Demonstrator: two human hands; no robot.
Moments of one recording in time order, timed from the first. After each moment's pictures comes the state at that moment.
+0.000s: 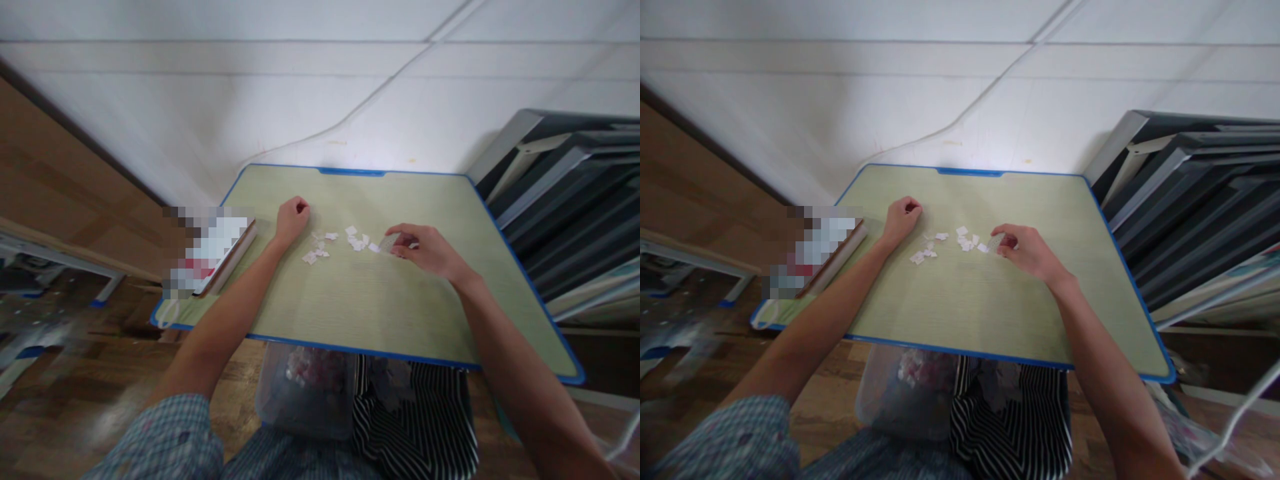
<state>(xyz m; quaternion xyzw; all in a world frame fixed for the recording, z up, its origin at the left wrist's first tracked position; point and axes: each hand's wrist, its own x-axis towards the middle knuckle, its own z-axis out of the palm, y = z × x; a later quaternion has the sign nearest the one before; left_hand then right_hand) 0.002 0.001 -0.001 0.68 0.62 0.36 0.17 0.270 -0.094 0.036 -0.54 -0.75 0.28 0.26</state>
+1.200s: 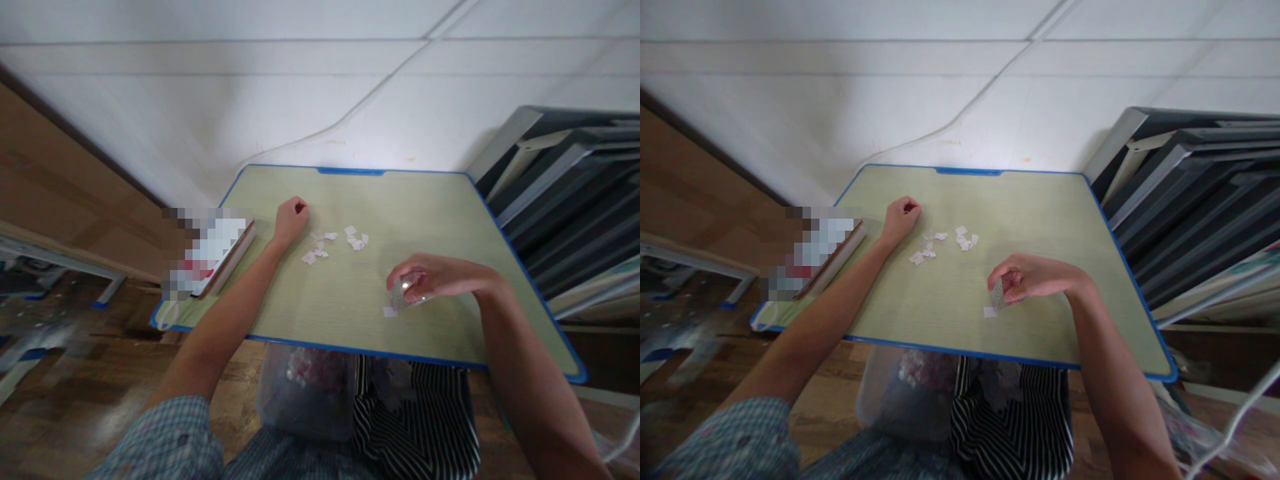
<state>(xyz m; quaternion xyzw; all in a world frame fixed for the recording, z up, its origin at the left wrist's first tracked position) 0.002 0.002 -0.001 0.68 0.62 0.37 0.17 0.274 -0.122 0.064 -0.41 -0.73 0.55 0.00</state>
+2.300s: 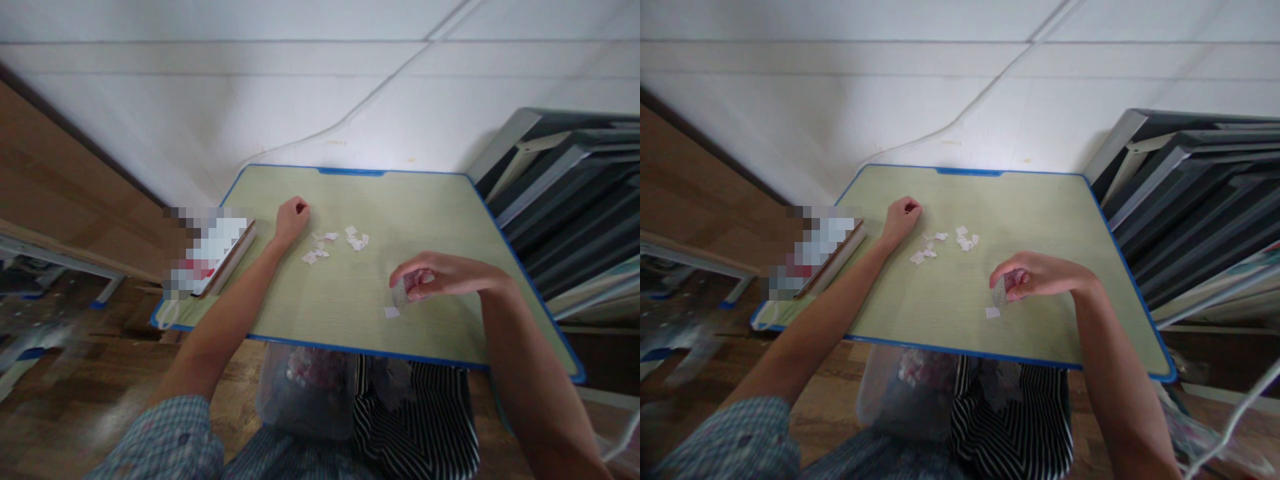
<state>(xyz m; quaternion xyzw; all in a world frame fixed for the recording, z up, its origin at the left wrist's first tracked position) 0.002 0.002 -0.001 0.68 0.61 0.37 0.17 0.288 -0.116 0.060 -0.37 -0.78 0.51 -0.01</state>
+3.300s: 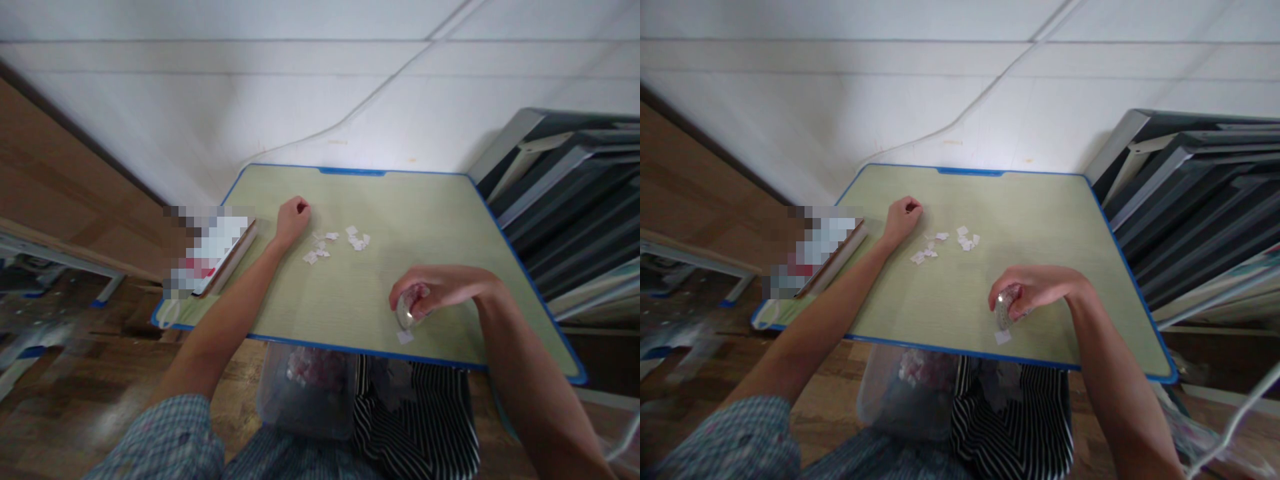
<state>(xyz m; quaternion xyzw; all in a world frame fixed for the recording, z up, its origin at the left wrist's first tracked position) 0.003 0.003 -0.002 0.68 0.62 0.37 0.17 0.278 -0.121 0.054 -0.33 -0.73 0.59 -0.10</state>
